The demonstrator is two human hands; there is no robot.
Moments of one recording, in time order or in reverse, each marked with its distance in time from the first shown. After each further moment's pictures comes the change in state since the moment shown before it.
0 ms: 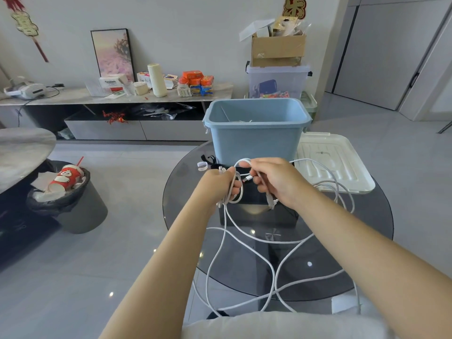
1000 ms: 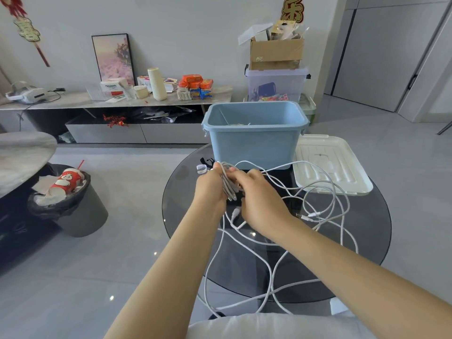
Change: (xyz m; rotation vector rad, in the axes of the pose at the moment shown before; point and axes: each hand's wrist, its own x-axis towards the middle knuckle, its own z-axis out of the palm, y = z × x) left_hand 0.002 0.008 0.014 -0.754 0.158 -0.114; right_hand -0.041 0.015 0.028 -1.047 0.040 -0.442
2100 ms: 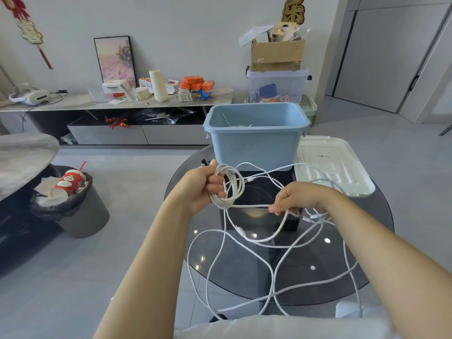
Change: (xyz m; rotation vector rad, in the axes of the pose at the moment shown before) left_hand 0.000 0.036 -0.029 0.248 -0.370 -0.168; right_hand 0.027 0.107 -0.035 0.251 -0.620 0.321
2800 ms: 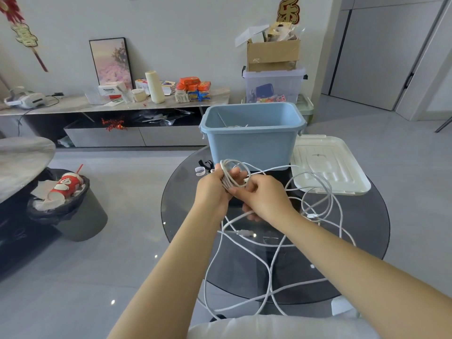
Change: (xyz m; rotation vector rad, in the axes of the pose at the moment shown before) left_hand 0.006 -0.029 0.040 -0.276 0.207 0.190; right_hand -0.012 -0.074 0.065 0.326 0.619 -0.181
